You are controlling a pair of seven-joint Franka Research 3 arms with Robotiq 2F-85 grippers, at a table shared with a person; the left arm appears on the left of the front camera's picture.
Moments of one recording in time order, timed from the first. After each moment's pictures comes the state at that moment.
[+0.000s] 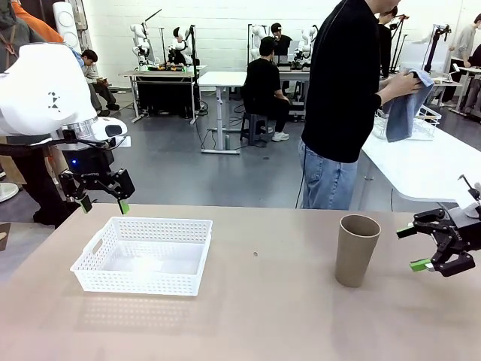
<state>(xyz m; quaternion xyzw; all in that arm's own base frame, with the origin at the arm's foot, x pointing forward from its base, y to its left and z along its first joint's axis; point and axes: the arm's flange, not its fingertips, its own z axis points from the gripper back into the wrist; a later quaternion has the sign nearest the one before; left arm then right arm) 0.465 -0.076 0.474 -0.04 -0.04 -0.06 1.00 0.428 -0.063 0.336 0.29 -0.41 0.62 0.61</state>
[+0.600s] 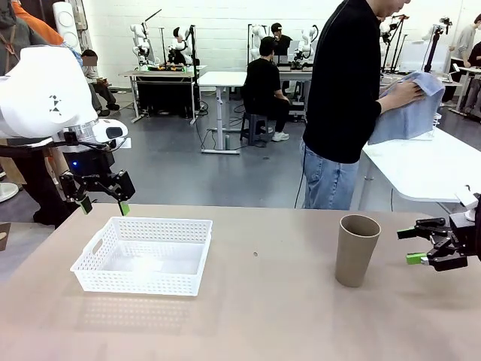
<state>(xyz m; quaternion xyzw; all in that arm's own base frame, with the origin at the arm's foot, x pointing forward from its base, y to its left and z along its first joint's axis) 0.465 -0.076 0.471 -0.03 -0.03 -0.05 1.00 0.456 -0.087 0.297 0.36 -0.43 0.53 0.64</state>
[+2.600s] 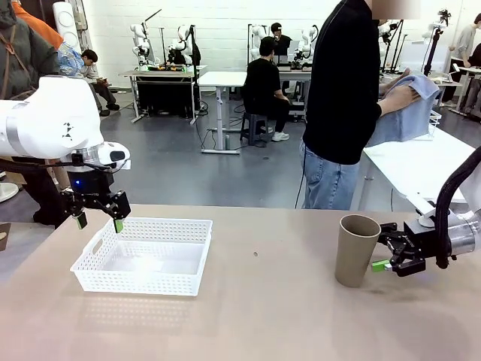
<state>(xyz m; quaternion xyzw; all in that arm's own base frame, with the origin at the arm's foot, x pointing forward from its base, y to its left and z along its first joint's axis) 0.485 -0.062 0.418 0.01 0.00 -0.06 1.00 0.494 -0.014 0.255 0.44 -0.41 0.59 0.55</state>
